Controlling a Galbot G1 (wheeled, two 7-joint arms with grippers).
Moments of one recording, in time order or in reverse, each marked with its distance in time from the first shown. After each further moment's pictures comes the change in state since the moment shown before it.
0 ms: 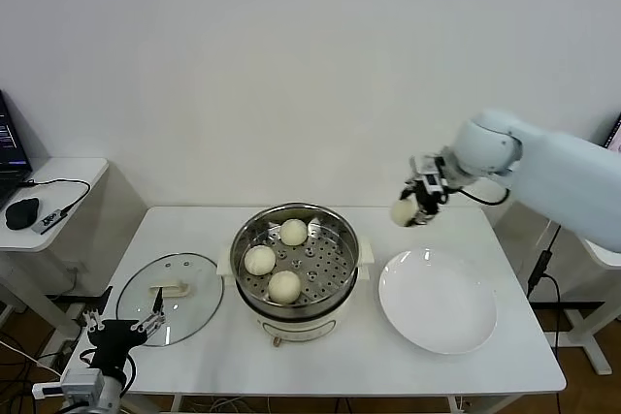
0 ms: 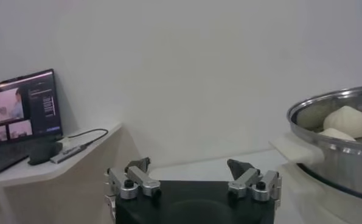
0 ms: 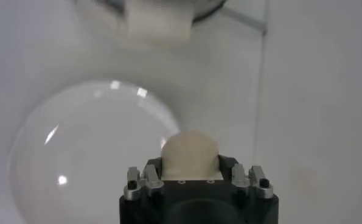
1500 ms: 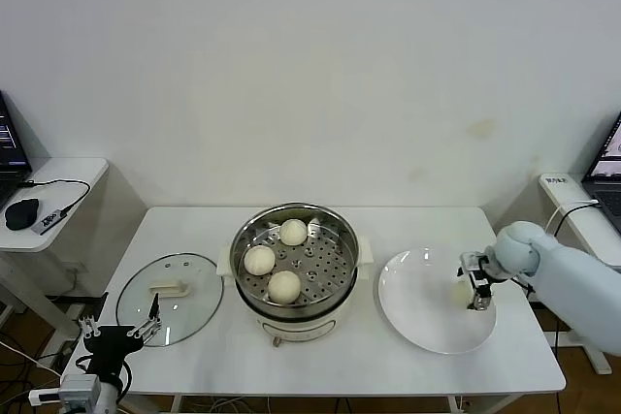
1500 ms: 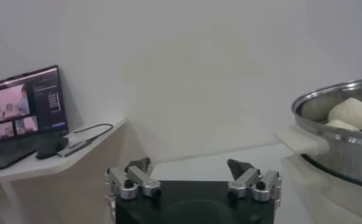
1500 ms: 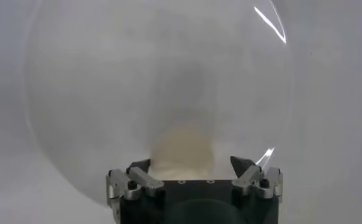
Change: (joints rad) left arm 0.028 -0.006 -0.016 0.000 0.009 -0.003 0.000; right arm -0.790 -0.107 0.551 -0.291 -0.552 0.258 -0.026
